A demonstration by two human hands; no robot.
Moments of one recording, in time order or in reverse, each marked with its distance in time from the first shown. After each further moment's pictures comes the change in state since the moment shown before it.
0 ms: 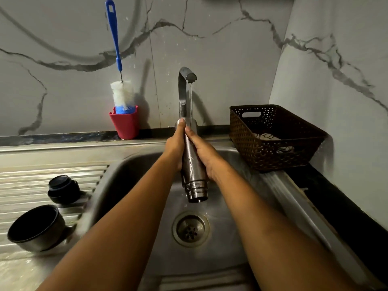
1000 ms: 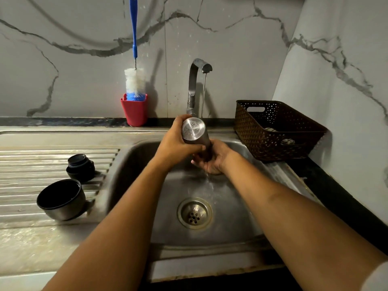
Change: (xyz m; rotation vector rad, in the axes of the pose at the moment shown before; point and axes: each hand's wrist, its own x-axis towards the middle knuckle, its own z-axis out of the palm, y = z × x) left_hand -0.055 -0.007 -0.051 0.521 -0.140 0.614; right_hand -0.006 0.008 -0.012 0.271 0.113 0.464
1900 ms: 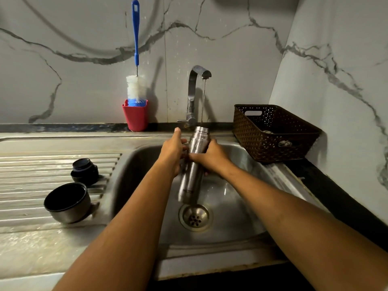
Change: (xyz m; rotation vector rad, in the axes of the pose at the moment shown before) left_hand -0.010 0.035 0.011 -0.407 0.198 -0.650; right_hand -0.008 0.025 0.007 -0.957 0.271 -0.749
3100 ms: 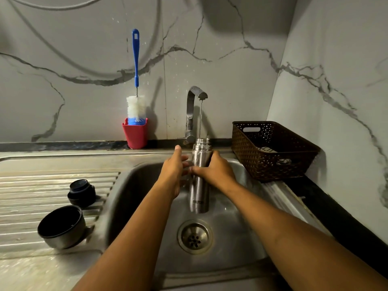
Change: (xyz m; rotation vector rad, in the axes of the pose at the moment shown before) left_hand -0.001 -0.001 0.007 -0.018 -0.014 0.049; right_hand 0.013 0.005 -0.015 -0.192 0.127 -0.091
